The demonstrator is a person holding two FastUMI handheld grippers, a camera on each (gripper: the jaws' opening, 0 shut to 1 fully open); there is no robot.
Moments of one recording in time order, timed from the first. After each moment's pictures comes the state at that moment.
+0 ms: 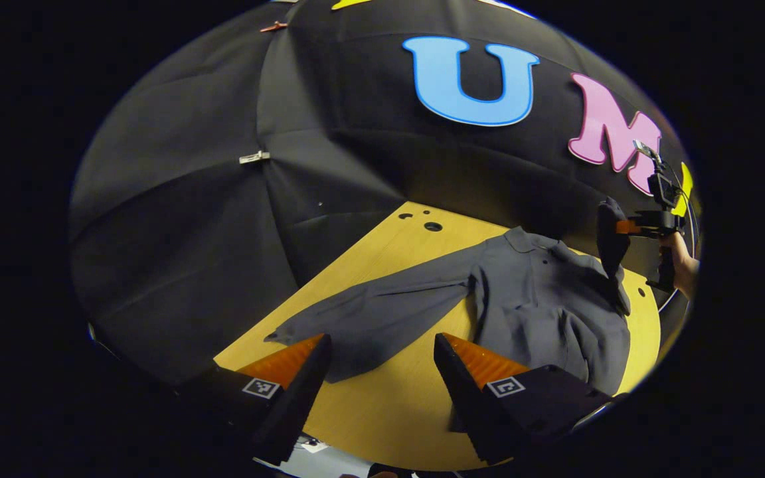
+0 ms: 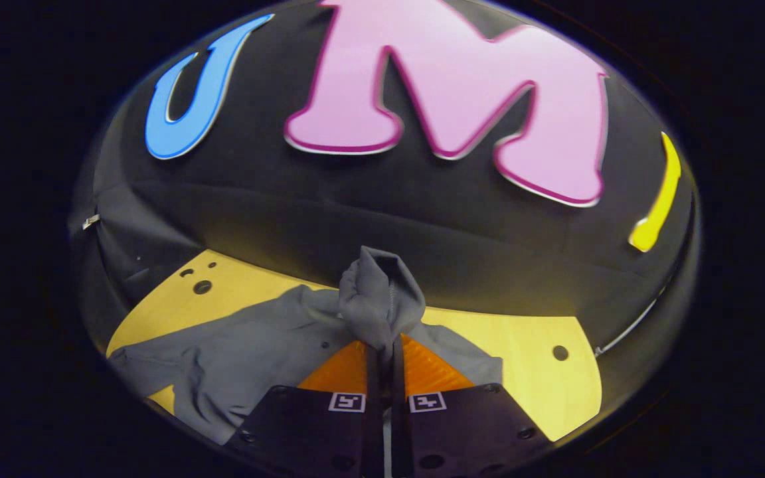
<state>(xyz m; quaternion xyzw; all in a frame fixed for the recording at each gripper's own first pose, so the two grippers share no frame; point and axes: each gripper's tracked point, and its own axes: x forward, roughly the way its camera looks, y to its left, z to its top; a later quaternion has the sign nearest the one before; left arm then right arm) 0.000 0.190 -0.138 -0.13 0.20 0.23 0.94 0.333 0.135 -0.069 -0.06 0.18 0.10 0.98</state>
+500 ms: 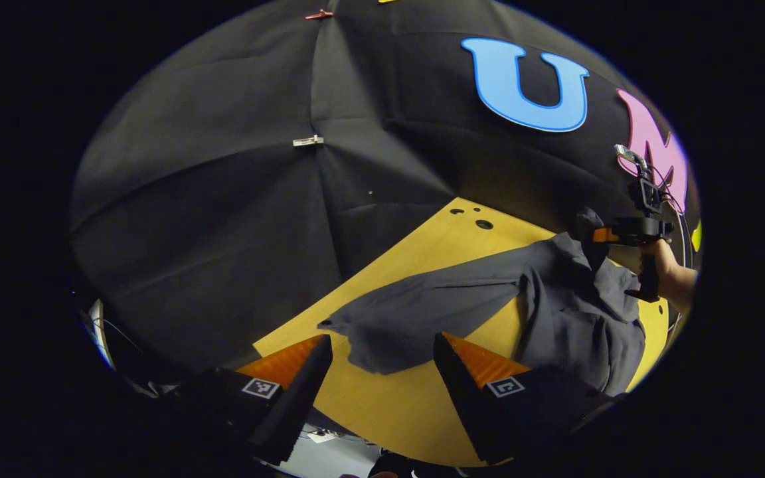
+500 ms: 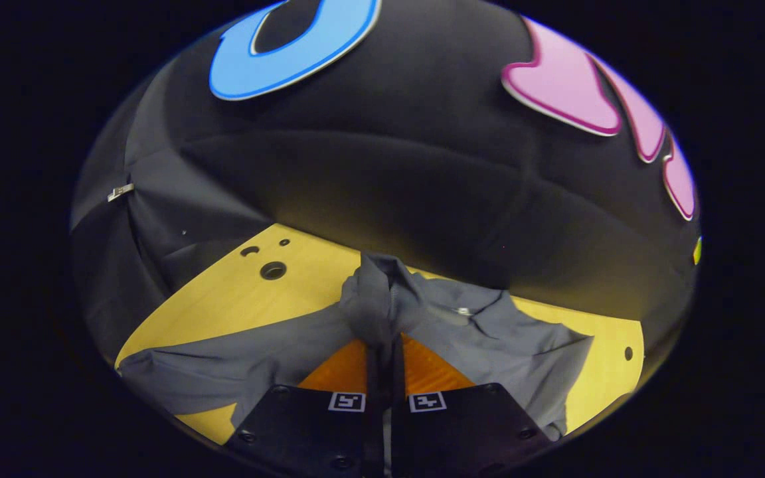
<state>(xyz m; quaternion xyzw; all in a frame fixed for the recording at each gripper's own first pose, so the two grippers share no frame) -0.048 0.238 -0.156 -0.15 0.21 0.32 0.91 0.328 0.309 -0.136 -0.08 0.23 0.21 0.95</state>
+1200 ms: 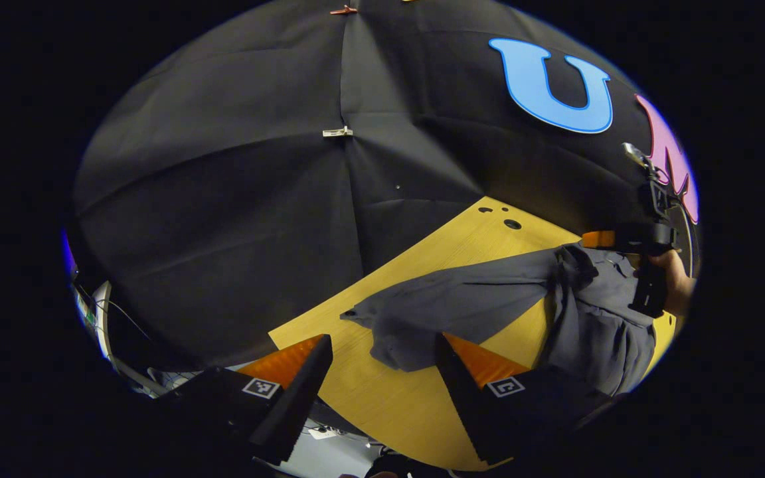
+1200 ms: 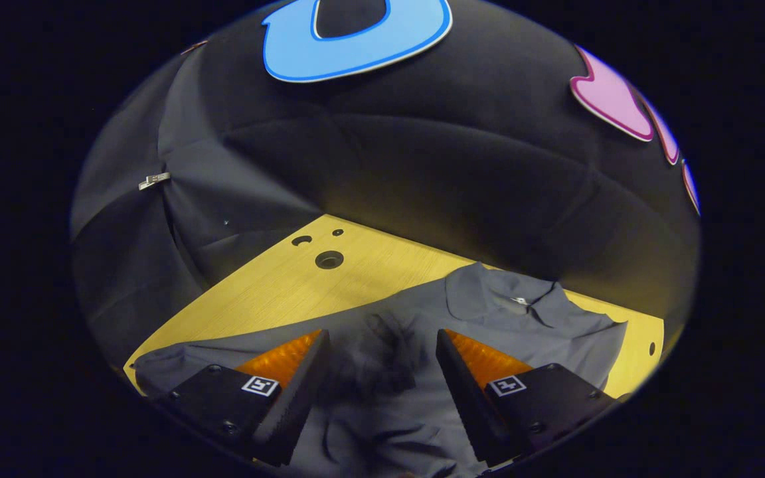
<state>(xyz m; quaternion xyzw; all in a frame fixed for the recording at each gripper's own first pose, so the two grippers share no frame) -0.048 0.254 -0.189 -0.17 0.21 0.36 0.89 0.278 0.346 -0.134 -0.07 0.22 0.26 0.93</state>
